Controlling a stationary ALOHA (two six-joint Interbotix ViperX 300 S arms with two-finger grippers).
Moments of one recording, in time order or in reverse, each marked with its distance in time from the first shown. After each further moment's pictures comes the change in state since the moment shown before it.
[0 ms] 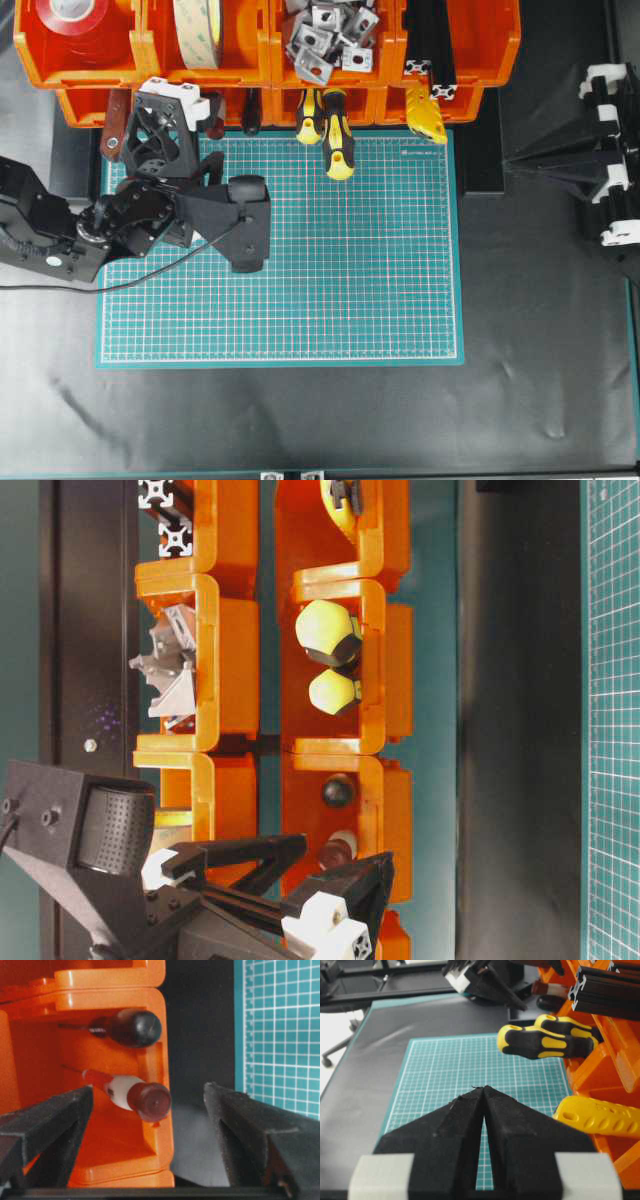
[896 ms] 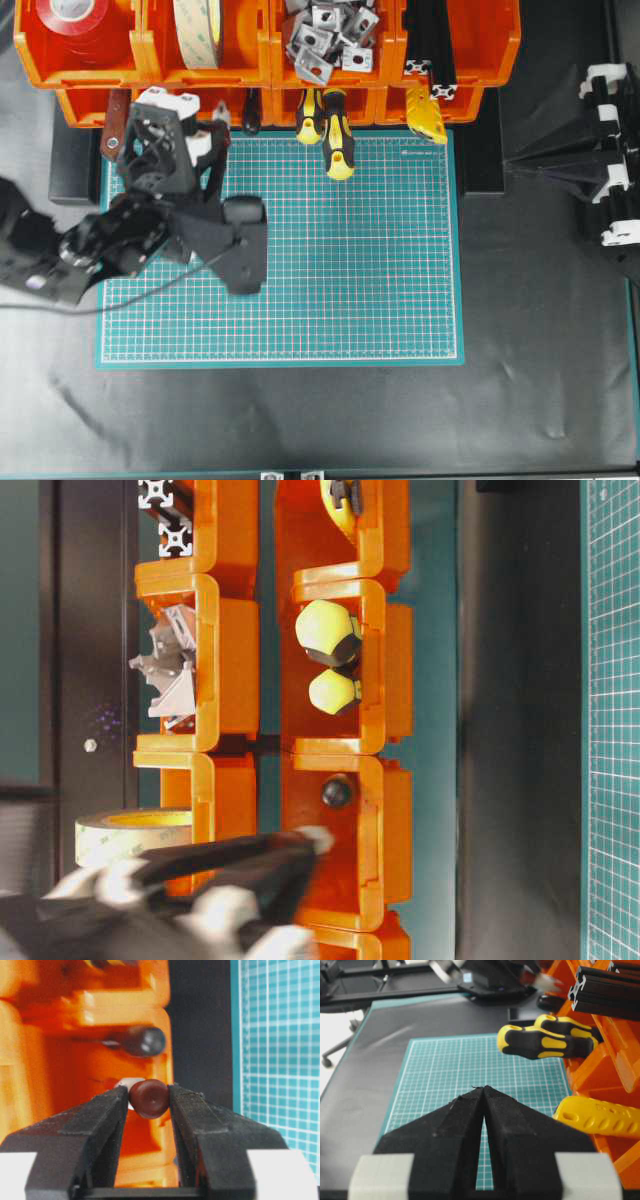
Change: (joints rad) left arm -0.080 -0.026 -0.075 -0.002 0.061 0.015; right arm -0.002 -0.002 -0.002 0.000 0.000 0.000
